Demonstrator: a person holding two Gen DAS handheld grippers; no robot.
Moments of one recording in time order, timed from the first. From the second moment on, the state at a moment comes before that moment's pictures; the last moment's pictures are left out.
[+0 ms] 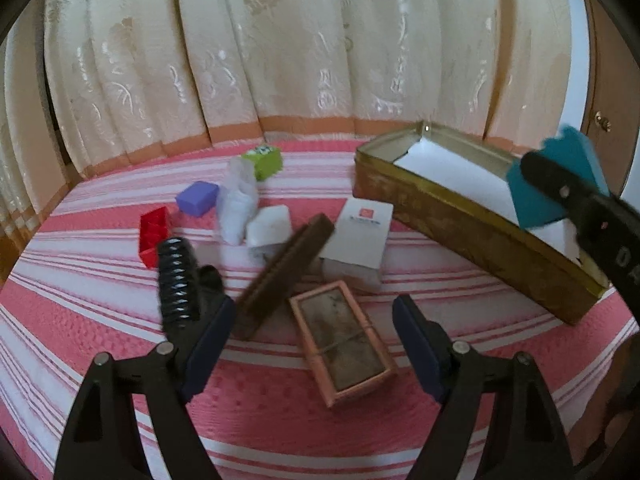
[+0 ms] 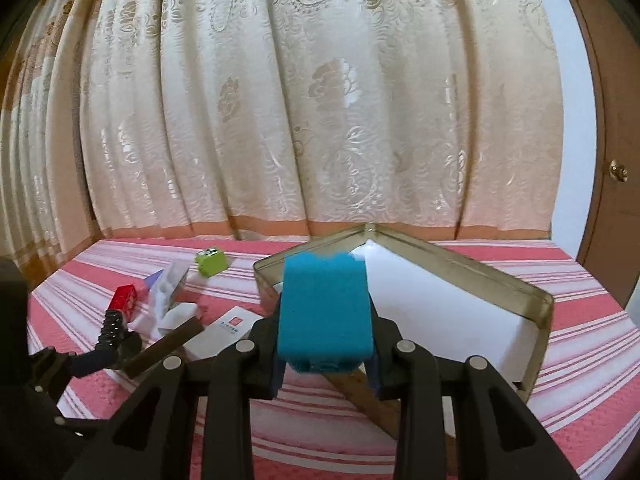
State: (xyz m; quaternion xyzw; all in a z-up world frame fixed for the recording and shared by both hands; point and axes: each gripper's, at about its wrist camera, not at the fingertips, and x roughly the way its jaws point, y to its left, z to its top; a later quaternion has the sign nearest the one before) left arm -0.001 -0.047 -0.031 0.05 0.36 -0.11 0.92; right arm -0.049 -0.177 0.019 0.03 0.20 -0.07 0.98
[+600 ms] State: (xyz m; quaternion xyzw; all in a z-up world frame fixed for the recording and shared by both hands) left arm 0.014 -0.042 -0.048 -0.02 0.42 -0.12 0.90; right arm -0.052 -0.181 0.019 0.02 0.19 -0.08 0.98
